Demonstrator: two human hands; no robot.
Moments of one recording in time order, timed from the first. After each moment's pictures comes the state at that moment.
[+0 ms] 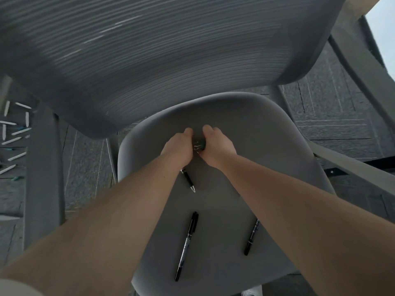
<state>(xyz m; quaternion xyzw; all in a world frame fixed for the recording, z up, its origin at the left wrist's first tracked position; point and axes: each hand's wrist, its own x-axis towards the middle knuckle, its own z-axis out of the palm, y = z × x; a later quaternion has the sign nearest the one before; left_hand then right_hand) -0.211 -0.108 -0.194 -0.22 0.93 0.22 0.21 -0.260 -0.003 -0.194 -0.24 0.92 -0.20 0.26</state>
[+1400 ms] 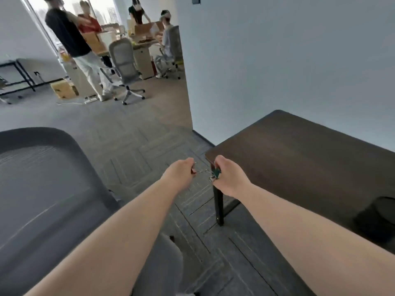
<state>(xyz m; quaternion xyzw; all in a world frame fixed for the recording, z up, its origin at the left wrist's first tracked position) -0.257 0.365 0.199 0.14 0.98 0.14 0.08 -0.220 0.522 0.181 -0.01 0.95 -0.32 -0.01</state>
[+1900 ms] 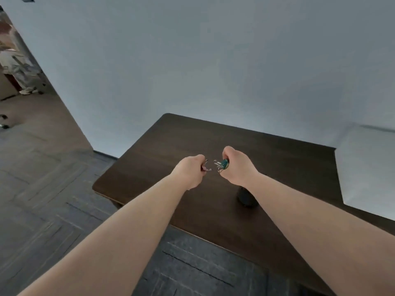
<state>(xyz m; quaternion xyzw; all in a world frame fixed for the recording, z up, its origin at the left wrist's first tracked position) -0.225 0.683 0.196 0.41 0.89 0.15 0.14 -0.128 0.806 0.190 0.28 0.92 -0.25 -0.08</state>
